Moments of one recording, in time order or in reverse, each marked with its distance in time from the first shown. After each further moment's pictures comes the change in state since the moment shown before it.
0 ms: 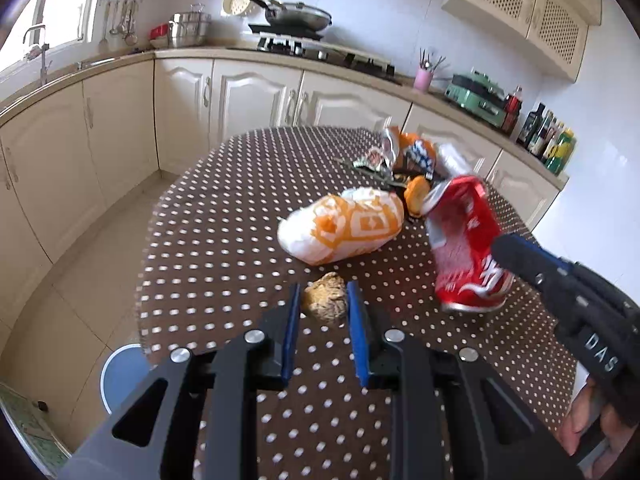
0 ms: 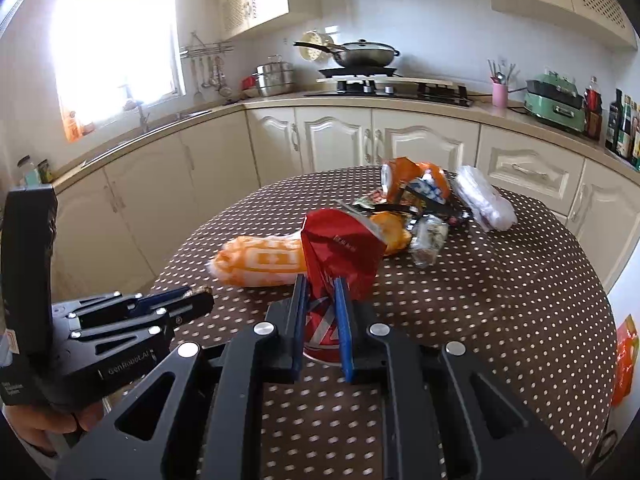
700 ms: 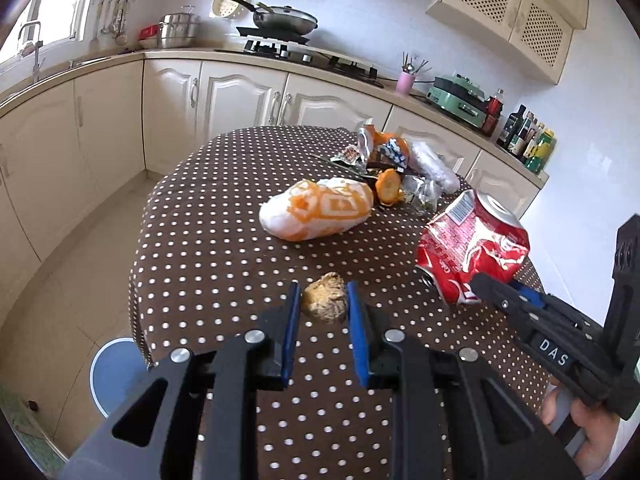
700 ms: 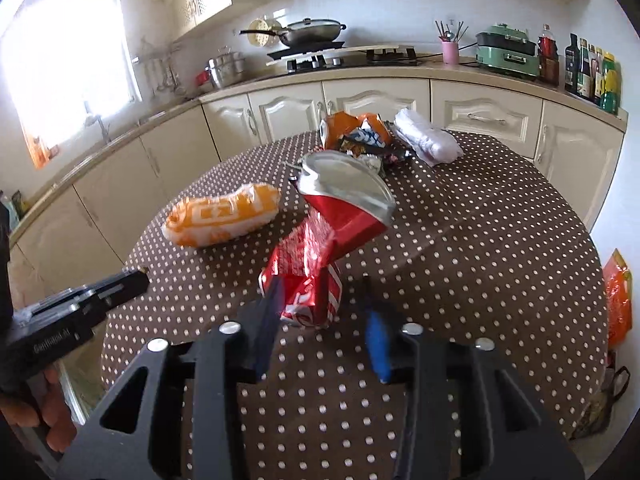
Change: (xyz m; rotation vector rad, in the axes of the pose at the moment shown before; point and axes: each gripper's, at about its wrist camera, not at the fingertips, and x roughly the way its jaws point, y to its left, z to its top) left arm -0.020 -0.013 -0.018 0.010 0.003 -0.066; right arm -0.013 -0.044 -0.037 0.185 0.040 -0.078
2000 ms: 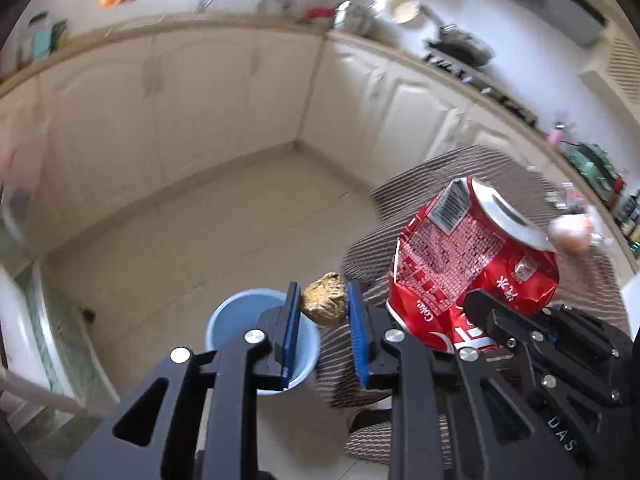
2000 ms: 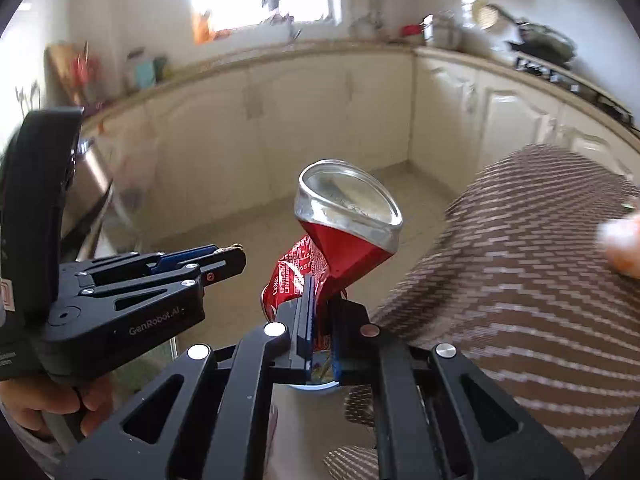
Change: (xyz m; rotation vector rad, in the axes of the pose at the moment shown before) left arm -0.076 0.248 -0.090 -0.359 -0.012 0.386; right arm 0.087 0.303 -0.071 -0.493 0.184 0.438
